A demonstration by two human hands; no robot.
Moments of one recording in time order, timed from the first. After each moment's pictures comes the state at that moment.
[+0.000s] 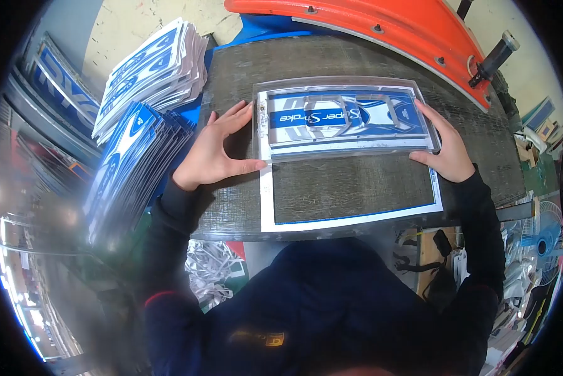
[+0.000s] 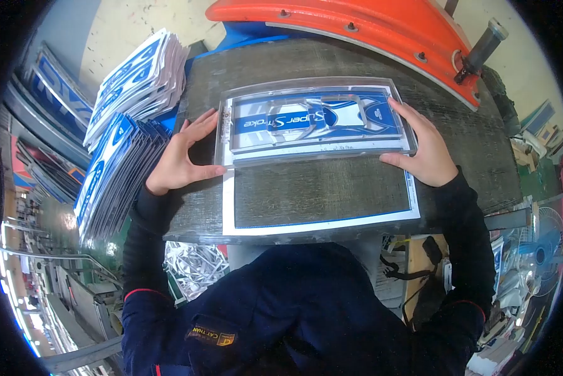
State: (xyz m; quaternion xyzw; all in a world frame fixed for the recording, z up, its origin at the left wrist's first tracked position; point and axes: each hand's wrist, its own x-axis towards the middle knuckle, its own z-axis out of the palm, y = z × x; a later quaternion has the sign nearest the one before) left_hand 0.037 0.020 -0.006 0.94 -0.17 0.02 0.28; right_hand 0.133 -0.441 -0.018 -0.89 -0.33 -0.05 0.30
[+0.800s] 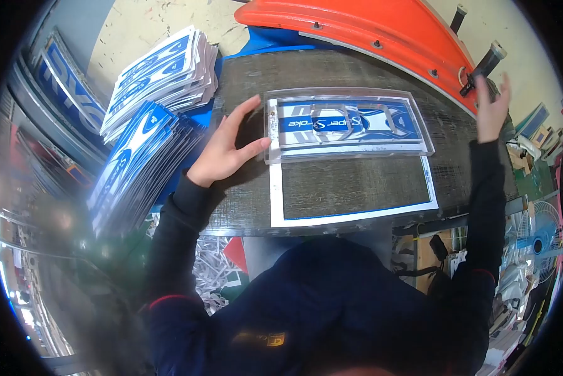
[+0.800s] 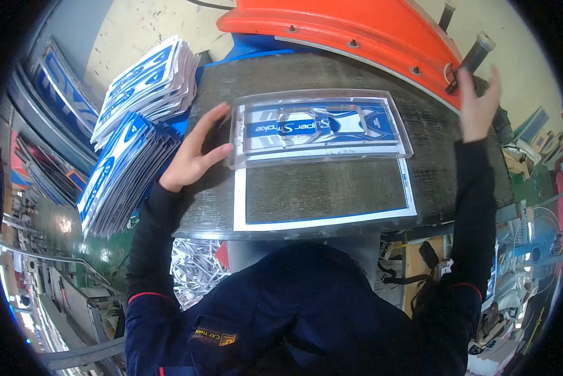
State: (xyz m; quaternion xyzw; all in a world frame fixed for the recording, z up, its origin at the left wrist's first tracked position) left_hand 0.035 0.014 -0.013 0.89 -0.15 0.06 0.42; right_hand 0.223 -0.504 0.039 -0.77 -0.08 -0.52 0.35
